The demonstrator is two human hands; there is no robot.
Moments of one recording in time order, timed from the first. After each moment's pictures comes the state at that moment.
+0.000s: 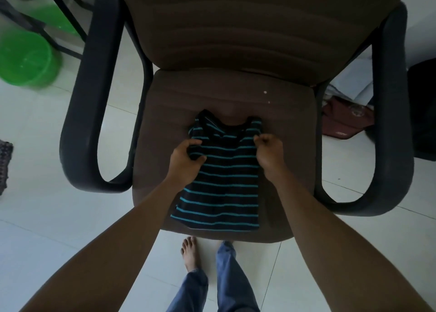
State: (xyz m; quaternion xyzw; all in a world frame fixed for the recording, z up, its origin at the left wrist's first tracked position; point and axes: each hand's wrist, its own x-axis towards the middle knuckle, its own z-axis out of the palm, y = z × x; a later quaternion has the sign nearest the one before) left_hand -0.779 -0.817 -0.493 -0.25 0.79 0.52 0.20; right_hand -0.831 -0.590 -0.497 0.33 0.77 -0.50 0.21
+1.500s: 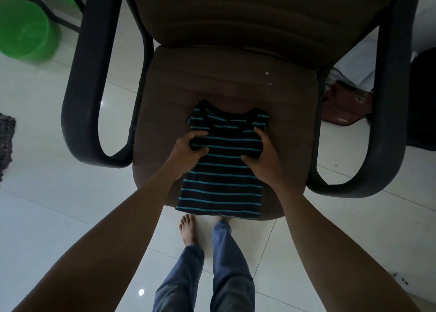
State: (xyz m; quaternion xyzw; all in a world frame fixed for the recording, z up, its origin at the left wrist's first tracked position) left_hand -0.755 -0.813 -0.480 -0.24 0.74 0.57 0.28; right_hand -0.761 -0.568 -0.484 0.12 0.80 -0.51 0.29
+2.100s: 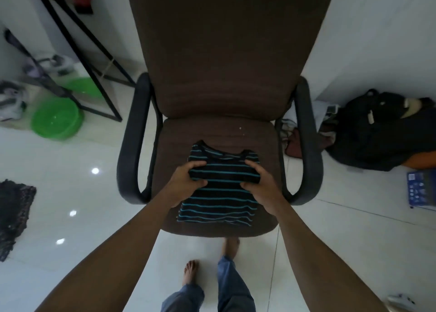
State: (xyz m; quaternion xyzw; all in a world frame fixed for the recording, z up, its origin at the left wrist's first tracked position) left_hand -0.741 -0.816 -0.301 -0.14 0.73 0.60 0.30; right_hand -0.727 -0.558 -0.313 0.20 0.67 -0.66 0.28
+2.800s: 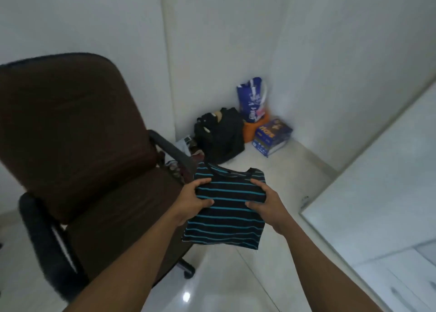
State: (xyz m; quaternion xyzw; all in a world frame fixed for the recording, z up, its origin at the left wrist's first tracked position) left_hand -0.568 -0.689 -0.109 0.28 0.71 0.48 0.43; right_hand -0.365 -0.534 -0.103 0.38 0.69 -0.60 -0.13
